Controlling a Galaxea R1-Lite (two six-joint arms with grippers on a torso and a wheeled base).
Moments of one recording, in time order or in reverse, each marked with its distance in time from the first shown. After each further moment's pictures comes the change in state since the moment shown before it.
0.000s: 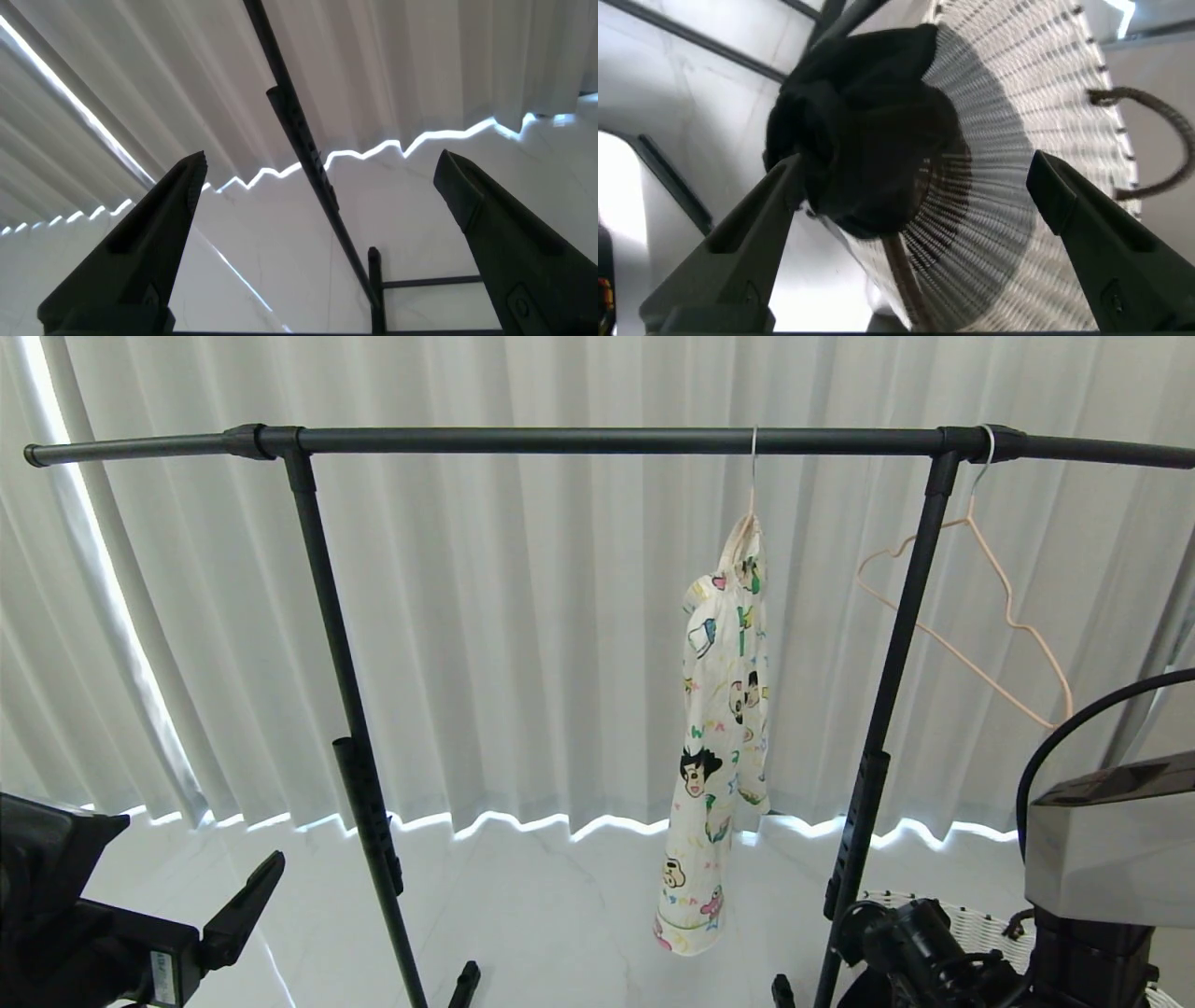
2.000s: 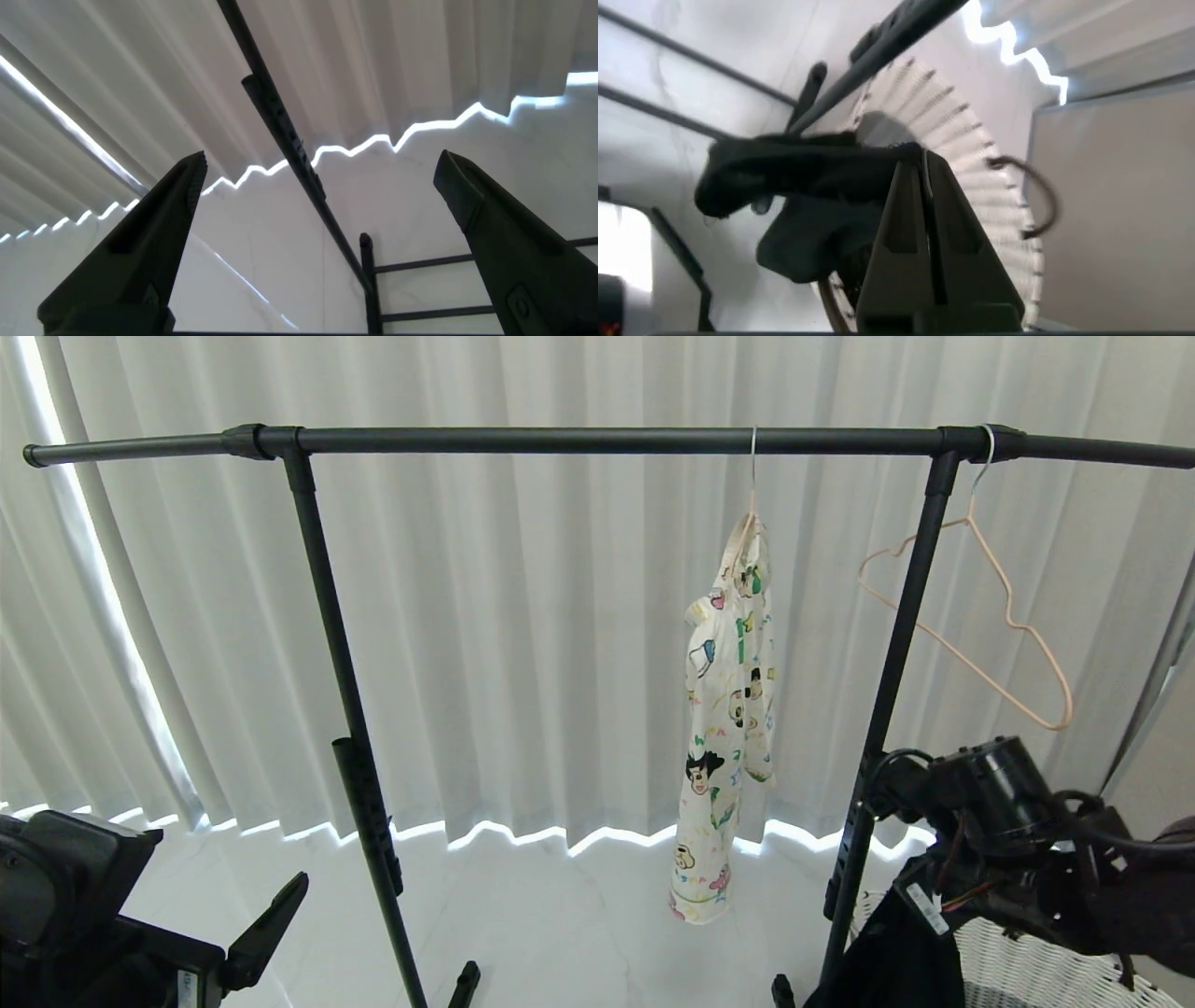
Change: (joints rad) left arm -0.046 0.031 0.023 0.000 -0.002 -0.001; right arm -0.047 -0.525 -0.375 0.624 0.007 -0.120
